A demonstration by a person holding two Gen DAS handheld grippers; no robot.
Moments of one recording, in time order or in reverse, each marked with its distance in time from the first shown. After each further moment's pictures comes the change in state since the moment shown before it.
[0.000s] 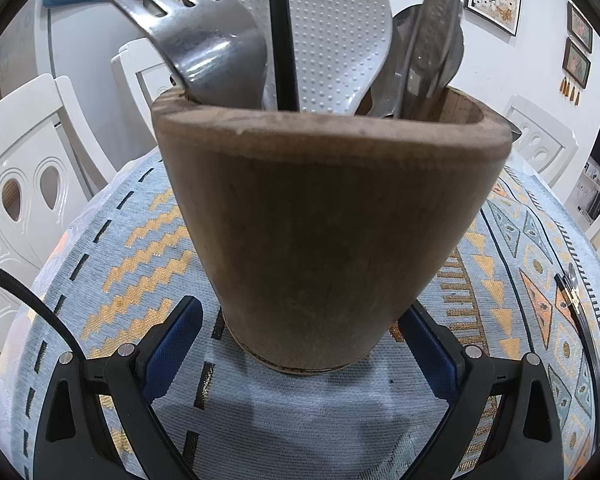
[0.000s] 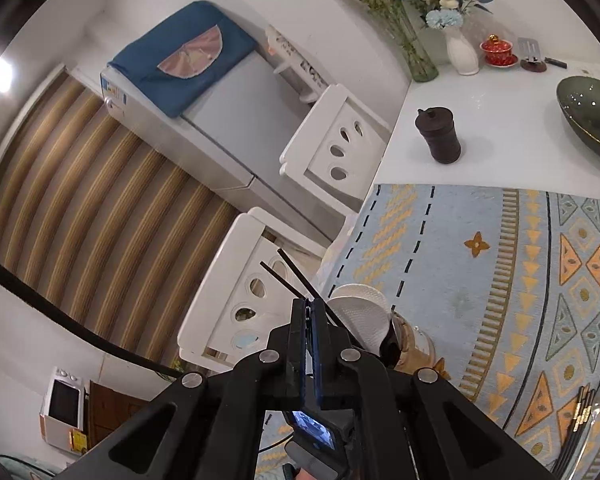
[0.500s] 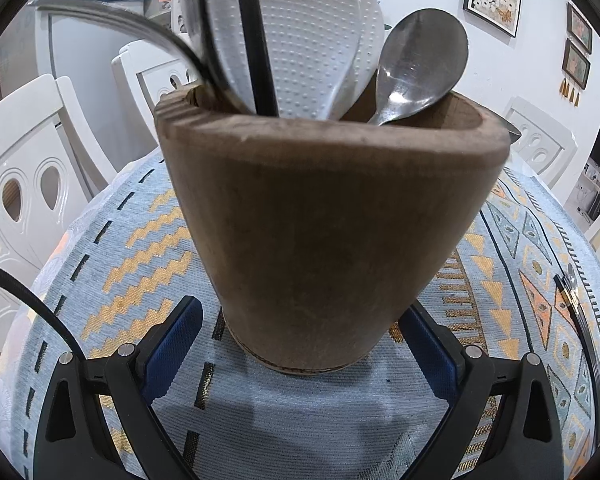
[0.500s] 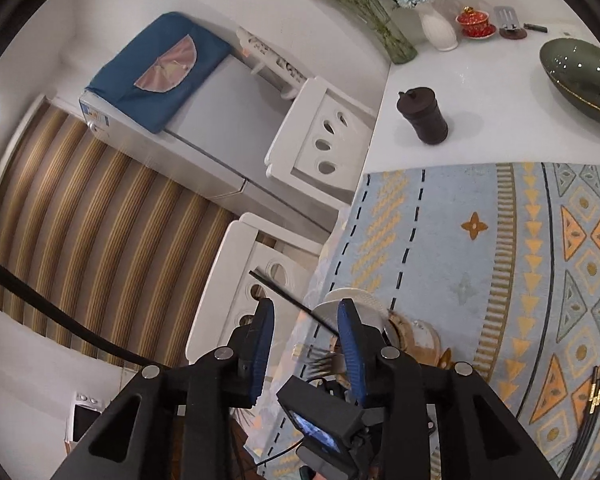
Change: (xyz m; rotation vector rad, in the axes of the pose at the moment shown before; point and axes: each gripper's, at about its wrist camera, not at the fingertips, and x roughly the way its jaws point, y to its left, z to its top) left arm 0.000 0.003 0.000 -0.002 -0.004 -0.001; right arm -0.002 -0.026 0.010 0.135 -0.004 0.026
